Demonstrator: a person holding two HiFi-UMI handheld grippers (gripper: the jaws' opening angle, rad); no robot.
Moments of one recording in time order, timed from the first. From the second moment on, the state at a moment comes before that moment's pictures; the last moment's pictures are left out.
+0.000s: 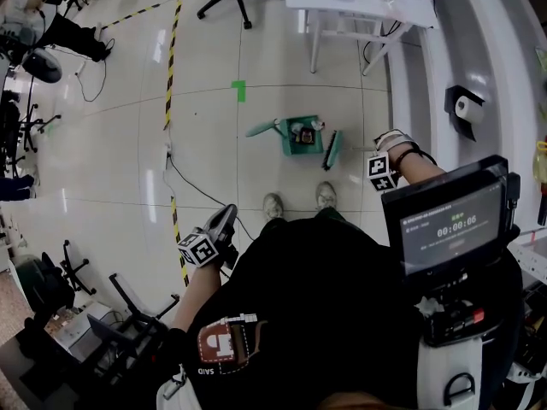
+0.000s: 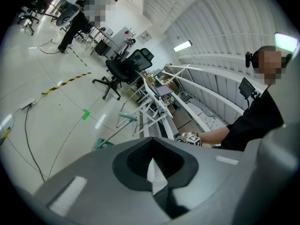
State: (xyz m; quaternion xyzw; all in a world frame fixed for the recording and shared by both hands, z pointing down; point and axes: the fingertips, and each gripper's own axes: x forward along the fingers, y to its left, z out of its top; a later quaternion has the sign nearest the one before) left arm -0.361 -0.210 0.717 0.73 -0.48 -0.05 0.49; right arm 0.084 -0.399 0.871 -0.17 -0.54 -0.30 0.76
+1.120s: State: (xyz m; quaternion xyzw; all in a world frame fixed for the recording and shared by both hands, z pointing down) left arm -0.418 -0.182 0.705 0.73 -0.47 -0.08 0.48; right arm 0.012 -0.352 0.818 -0.15 -0.55 -0.27 0.78
